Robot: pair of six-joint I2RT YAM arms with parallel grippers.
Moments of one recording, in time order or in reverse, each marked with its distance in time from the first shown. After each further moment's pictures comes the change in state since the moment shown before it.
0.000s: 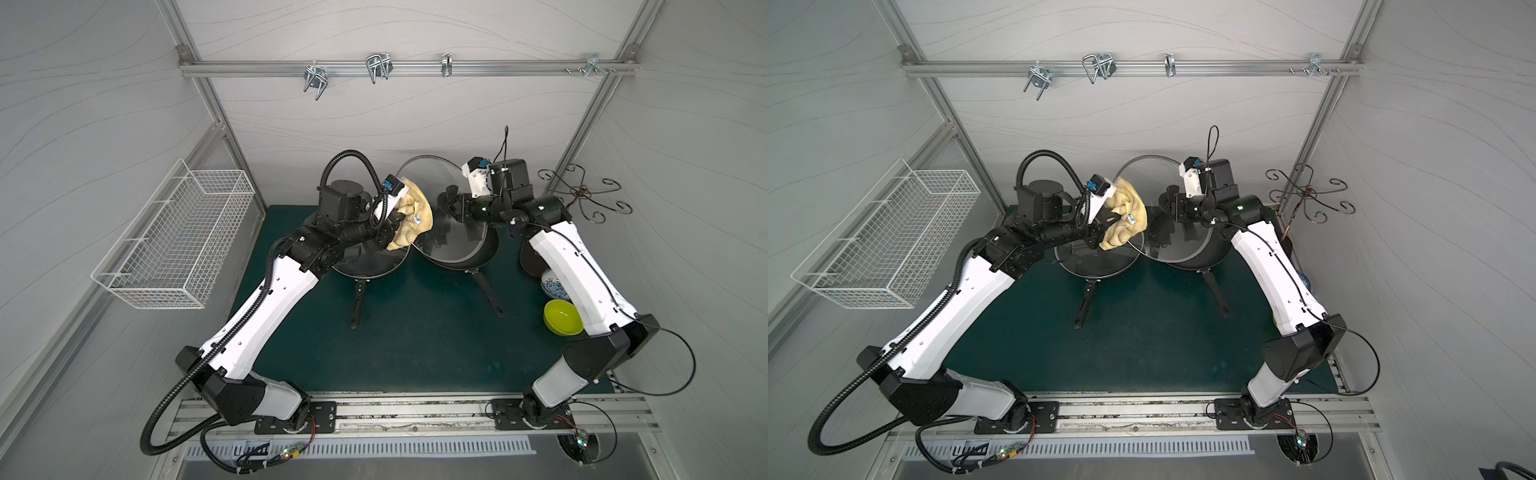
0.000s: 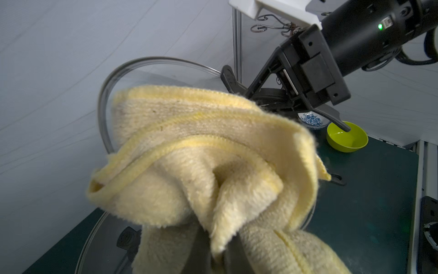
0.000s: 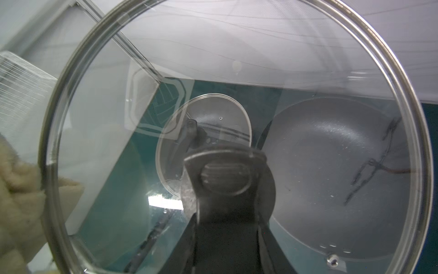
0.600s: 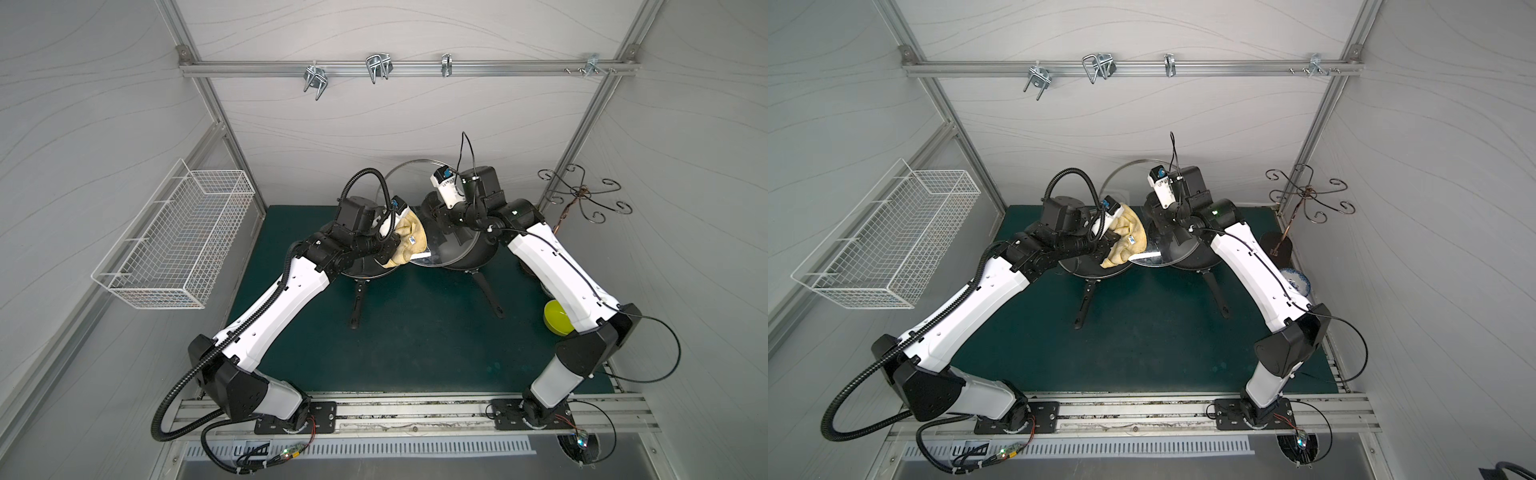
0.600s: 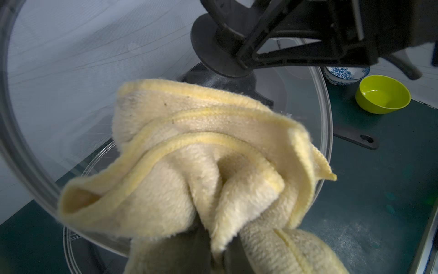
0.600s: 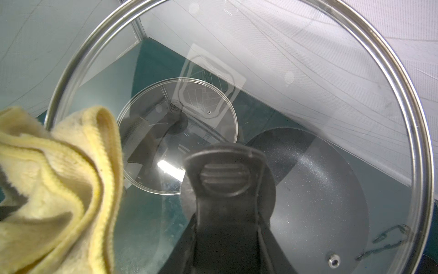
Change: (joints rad) left arm -0.003 0.016 -0.117 -0.048 -0.134 -0.037; right arm 0.116 0.040 -0.005 0.043 0.153 -0.283
